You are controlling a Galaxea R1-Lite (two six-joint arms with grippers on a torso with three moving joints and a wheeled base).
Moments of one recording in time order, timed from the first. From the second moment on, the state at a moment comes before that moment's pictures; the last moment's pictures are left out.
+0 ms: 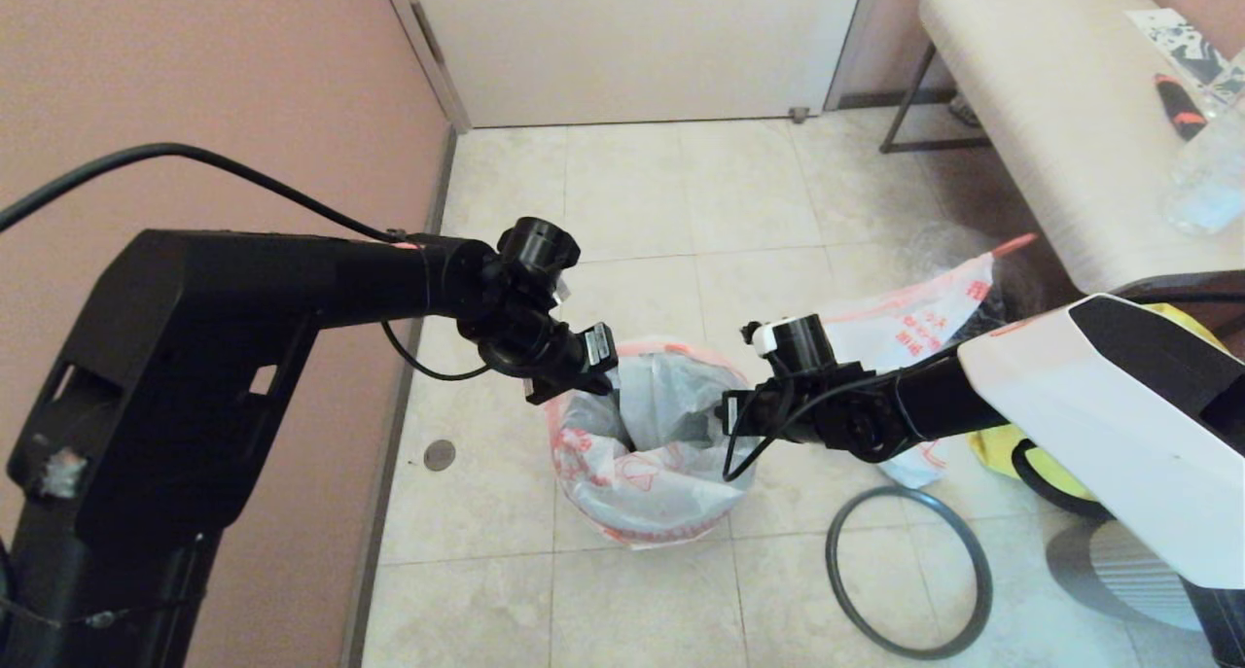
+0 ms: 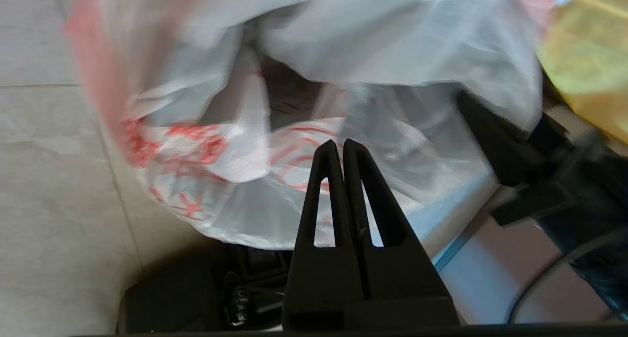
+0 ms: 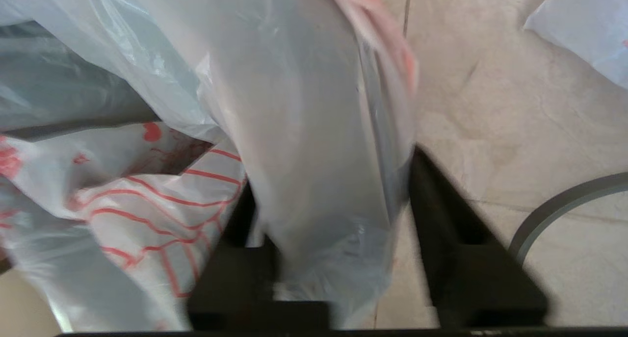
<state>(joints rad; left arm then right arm) -0.42 2.27 -1.95 0.57 -0.19 -0.56 0.49 2.34 -1.54 -0.21 -0.08 0.33</state>
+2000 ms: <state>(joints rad) -0.39 2.25 -1.95 0.52 -0.19 -0.57 0.48 2.48 -1.98 -0.08 0.08 0.18</state>
